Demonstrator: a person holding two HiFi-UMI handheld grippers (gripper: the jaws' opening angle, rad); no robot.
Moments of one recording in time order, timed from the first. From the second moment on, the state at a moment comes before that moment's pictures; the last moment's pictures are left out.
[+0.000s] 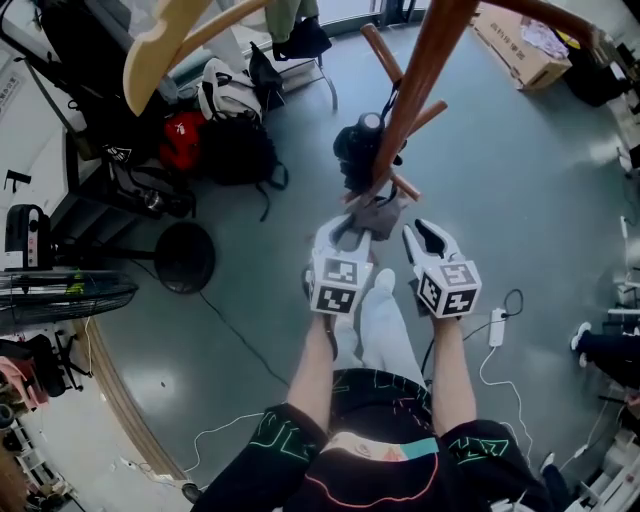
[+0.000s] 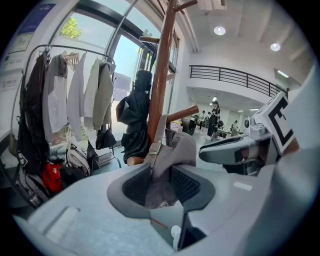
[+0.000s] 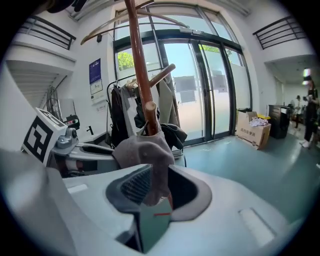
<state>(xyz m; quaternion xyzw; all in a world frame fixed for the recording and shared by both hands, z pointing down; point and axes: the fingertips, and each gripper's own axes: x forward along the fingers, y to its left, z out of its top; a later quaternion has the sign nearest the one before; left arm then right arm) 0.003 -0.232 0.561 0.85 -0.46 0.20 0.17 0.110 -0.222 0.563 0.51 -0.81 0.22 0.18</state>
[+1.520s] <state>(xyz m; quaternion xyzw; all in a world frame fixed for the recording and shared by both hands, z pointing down) -0.012 -0.256 0.324 0.87 -0.49 -0.01 -0.02 0.129 -0.251 0.338 0.58 -0.82 0.00 0.00</state>
